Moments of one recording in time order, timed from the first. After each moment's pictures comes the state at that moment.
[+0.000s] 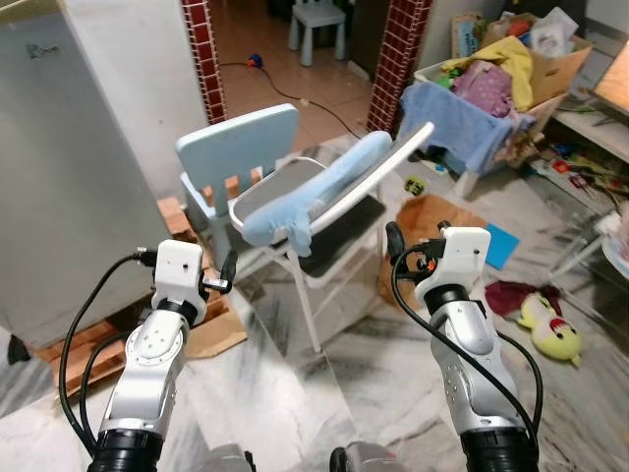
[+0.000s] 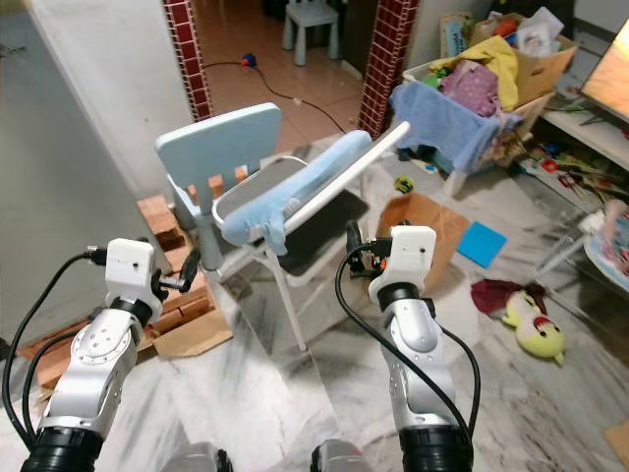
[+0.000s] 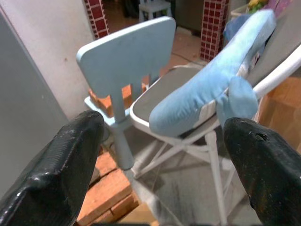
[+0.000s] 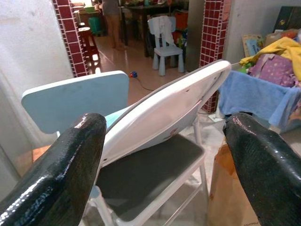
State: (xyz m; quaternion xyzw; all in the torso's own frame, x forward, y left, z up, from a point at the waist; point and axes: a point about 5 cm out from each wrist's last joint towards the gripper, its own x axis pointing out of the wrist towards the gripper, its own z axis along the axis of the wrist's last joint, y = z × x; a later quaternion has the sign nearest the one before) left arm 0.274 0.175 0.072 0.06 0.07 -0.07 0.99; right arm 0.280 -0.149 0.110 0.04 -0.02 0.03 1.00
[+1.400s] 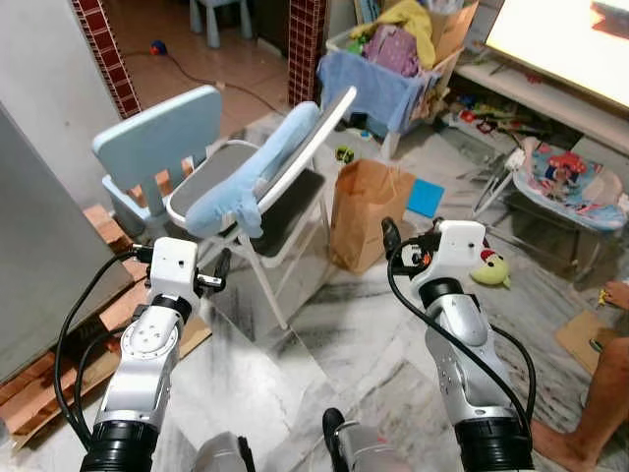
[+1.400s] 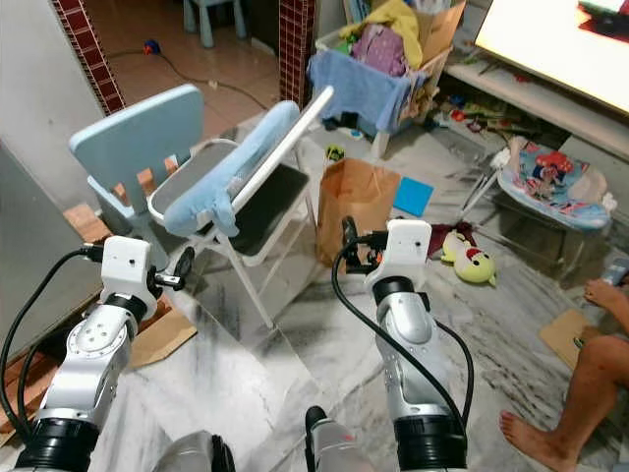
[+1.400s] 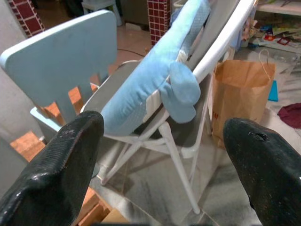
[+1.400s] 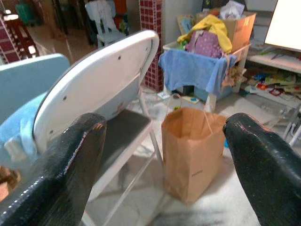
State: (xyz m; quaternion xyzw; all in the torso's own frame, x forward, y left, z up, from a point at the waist) left arm 0.279 0.185 0.075 0.08 0.07 -0.05 0.99; right arm 0.284 -0.141 0.103 0.05 0.00 0.04 1.00
